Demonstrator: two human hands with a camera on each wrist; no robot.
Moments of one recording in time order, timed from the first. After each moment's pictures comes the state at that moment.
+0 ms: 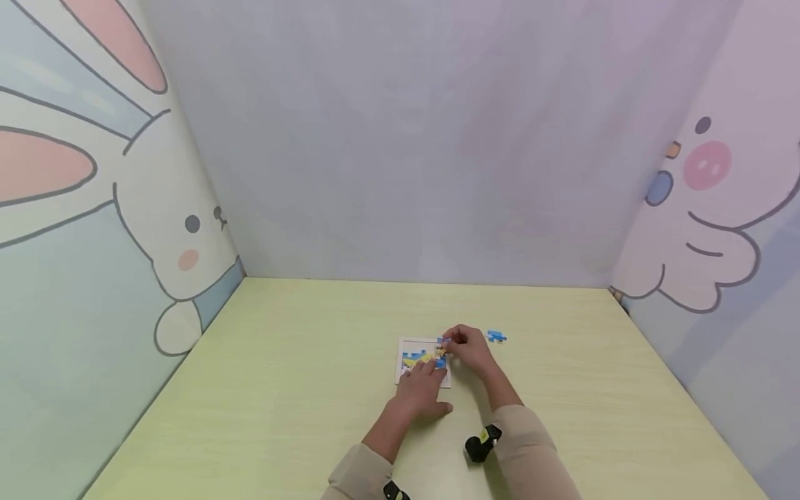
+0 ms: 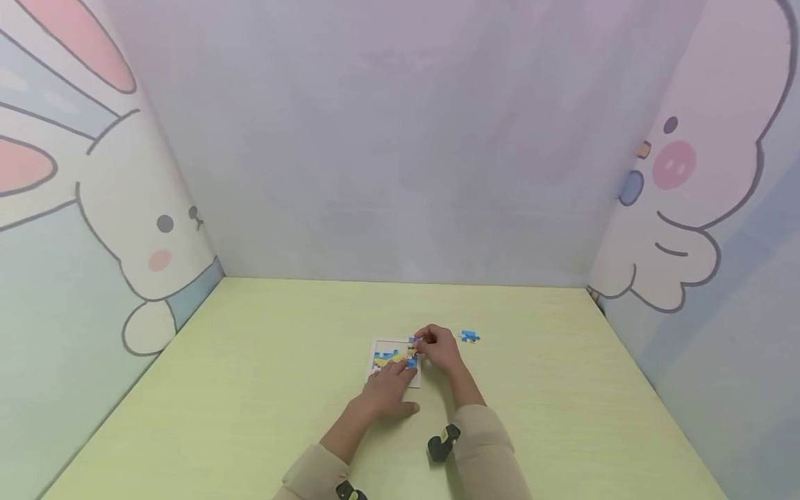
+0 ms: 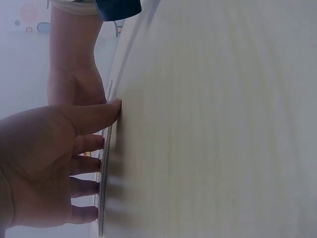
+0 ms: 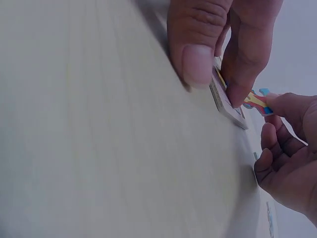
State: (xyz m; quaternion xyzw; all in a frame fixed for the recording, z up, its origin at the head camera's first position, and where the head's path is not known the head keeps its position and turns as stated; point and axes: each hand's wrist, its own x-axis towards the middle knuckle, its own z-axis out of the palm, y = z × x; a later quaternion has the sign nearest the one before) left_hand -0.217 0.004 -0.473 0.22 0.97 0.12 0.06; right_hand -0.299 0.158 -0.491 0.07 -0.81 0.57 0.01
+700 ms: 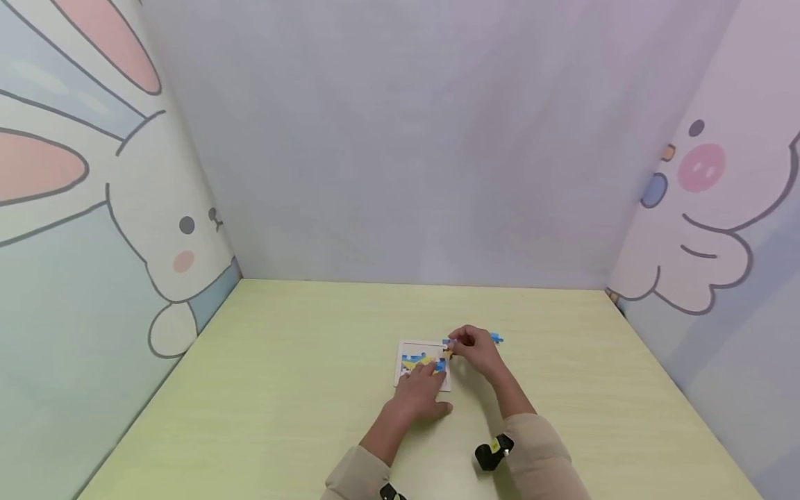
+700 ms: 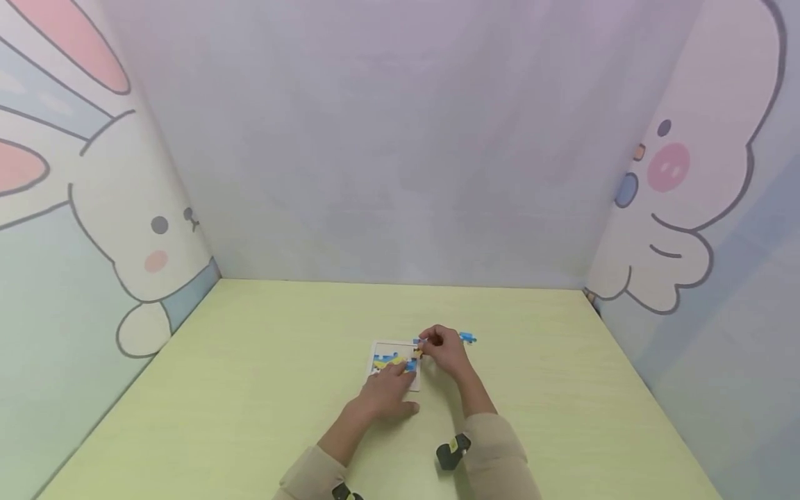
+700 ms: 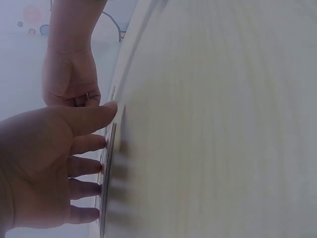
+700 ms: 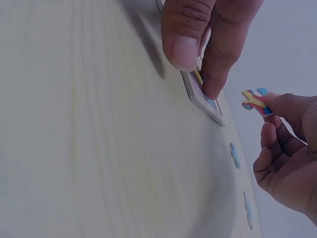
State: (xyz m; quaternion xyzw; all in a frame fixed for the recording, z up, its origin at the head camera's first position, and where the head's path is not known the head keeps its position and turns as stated) left_hand -0.217 0.013 -0.469 0.22 0.96 0.13 0.07; right_hand -0.279 0.181 -0.465 0.12 -0.81 0.58 0.01
